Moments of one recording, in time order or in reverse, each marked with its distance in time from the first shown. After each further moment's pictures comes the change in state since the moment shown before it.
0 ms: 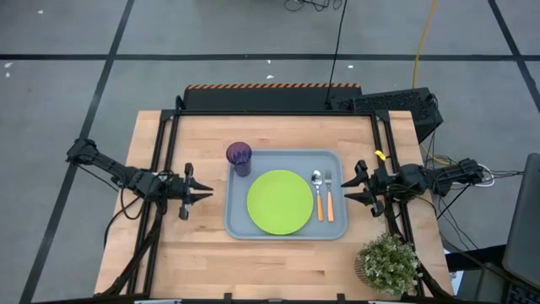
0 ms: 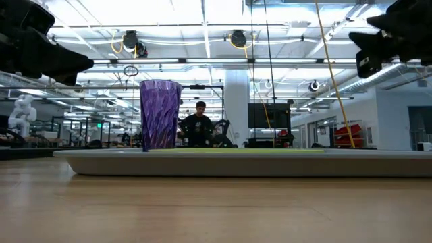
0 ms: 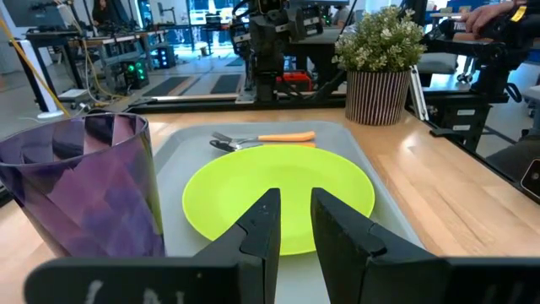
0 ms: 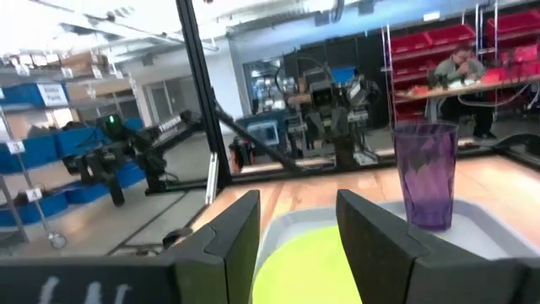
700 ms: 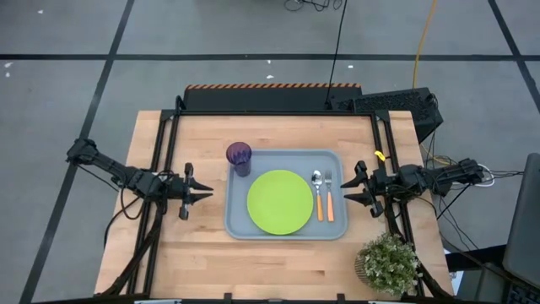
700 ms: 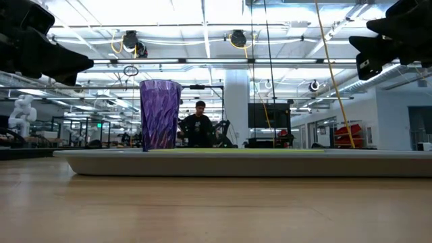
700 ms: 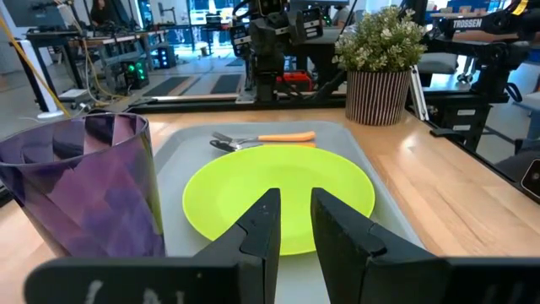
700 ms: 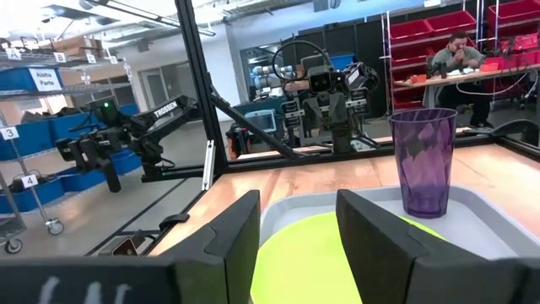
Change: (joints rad) left arm 0.000 0.000 0.000 0.000 0.000 0.000; right arm 0.003 0.000 0.003 -0.026 0.000 0.000
